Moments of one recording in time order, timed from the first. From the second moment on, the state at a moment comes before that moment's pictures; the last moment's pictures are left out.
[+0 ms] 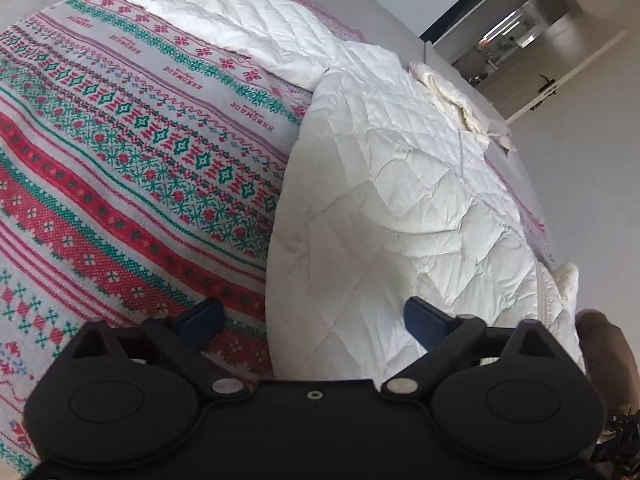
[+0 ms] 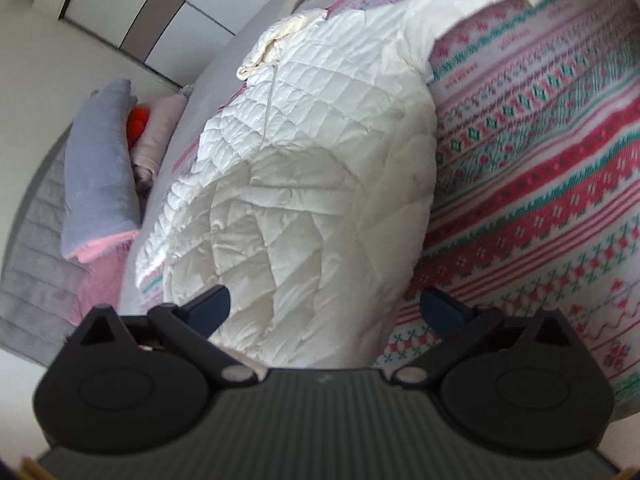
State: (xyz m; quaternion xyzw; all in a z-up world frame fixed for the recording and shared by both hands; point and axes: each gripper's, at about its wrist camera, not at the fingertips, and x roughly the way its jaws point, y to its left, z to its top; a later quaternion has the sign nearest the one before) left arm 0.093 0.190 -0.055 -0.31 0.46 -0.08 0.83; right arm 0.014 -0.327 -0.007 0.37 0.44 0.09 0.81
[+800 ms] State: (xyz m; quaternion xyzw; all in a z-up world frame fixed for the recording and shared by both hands) left arm 0.006 0.157 0.003 -0.01 0.40 -0.03 0.92; right arm -0.001 -0.281 0.011 0.05 0.44 -0.09 0.89
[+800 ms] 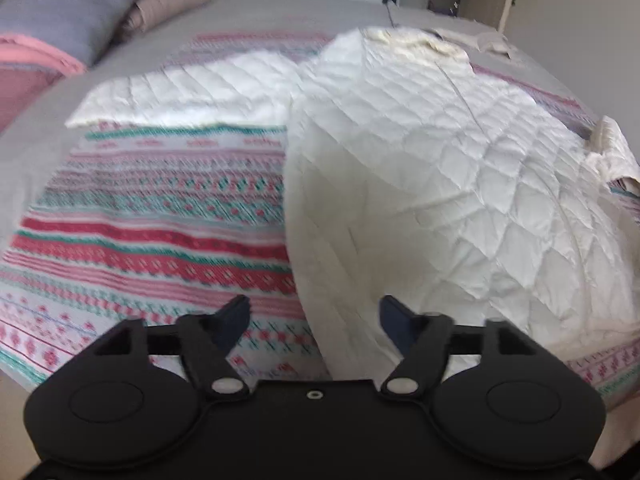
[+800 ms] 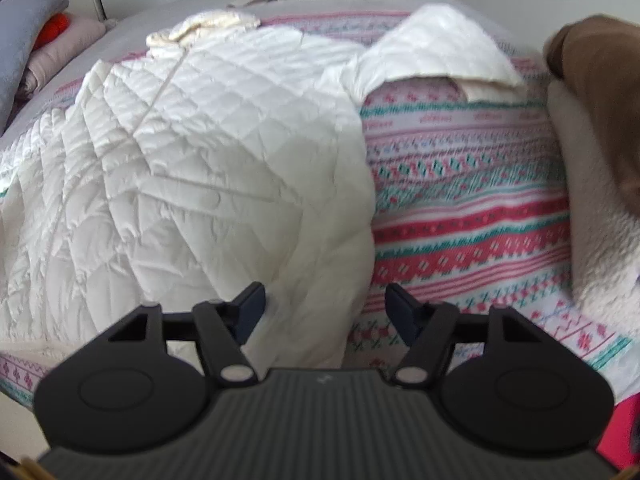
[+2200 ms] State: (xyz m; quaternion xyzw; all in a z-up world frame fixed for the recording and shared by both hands) left arm 0.222 0.418 -0.045 -0.37 0.27 0.19 0.87; right arm 0.121 -0.156 -0.019 -0.02 0.40 0.06 0.91
